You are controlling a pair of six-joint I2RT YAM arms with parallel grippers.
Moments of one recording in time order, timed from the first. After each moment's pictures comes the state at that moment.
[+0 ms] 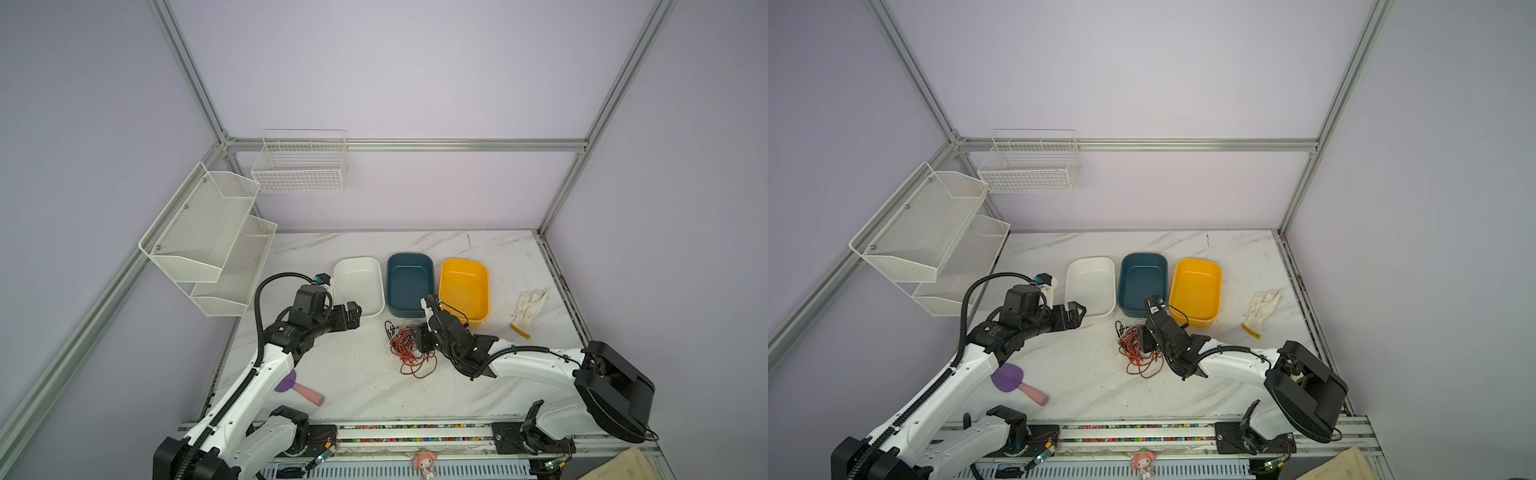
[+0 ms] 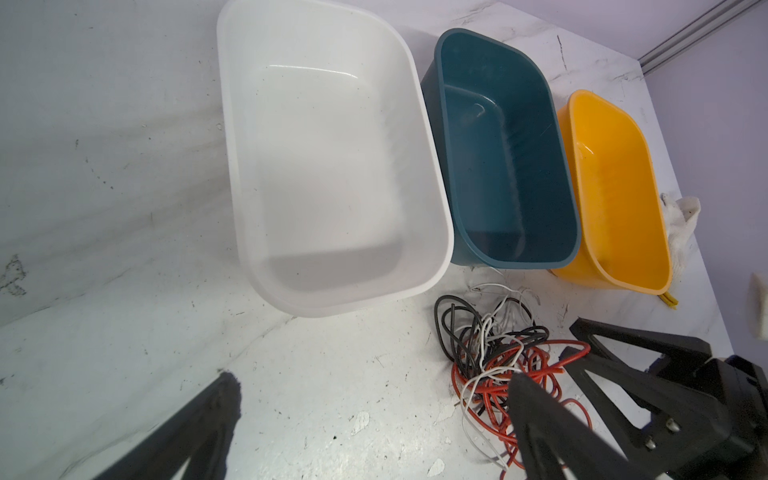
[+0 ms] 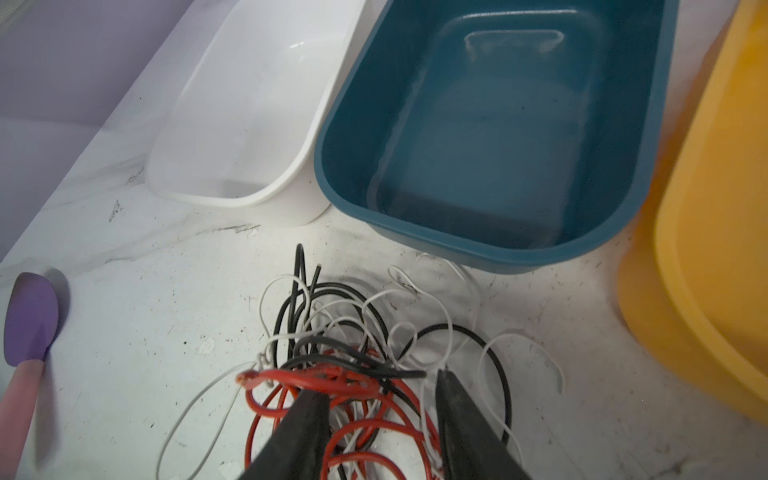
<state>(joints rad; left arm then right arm) -0.30 1.00 0.78 -0.53 0.10 -0.42 0.93 1.43 0.66 0.14 0.21 0.55</state>
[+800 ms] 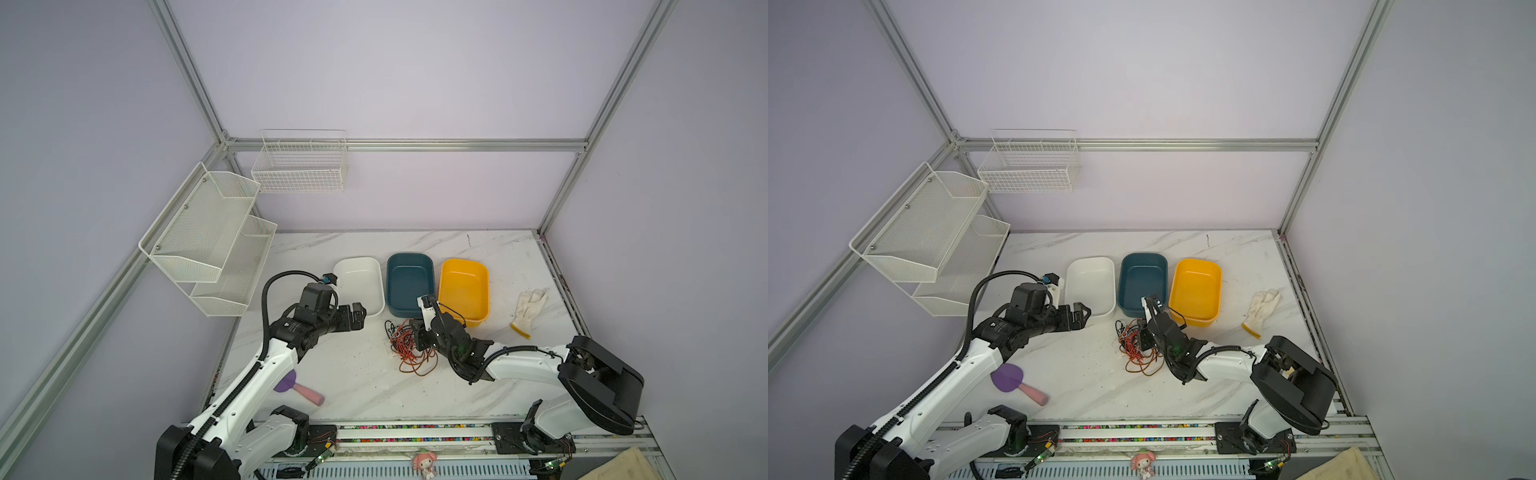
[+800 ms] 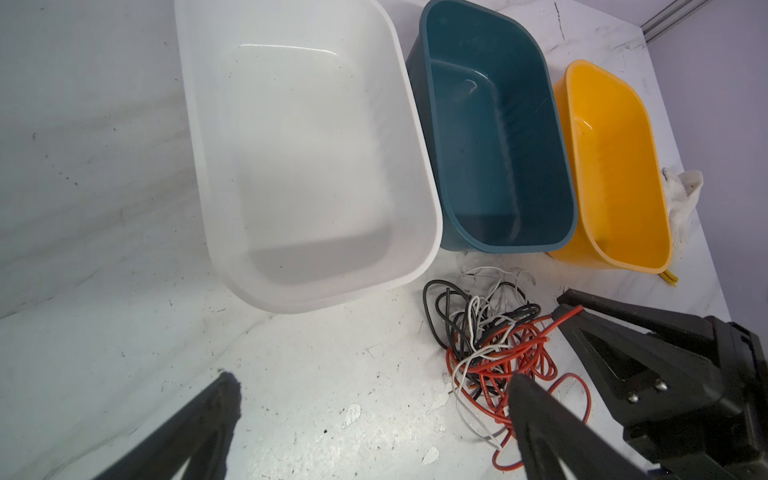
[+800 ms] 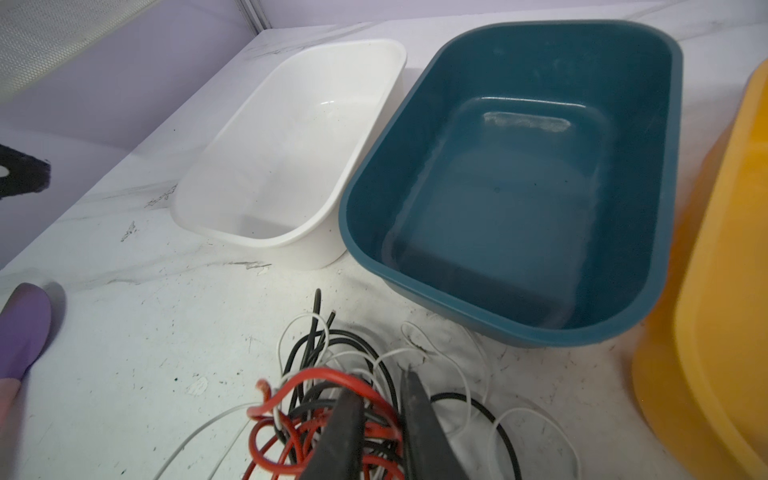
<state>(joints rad) -0.34 1.05 0.81 -0.55 0.11 -0.41 0.93 1.48 0.59 0.41 0.23 0.41</state>
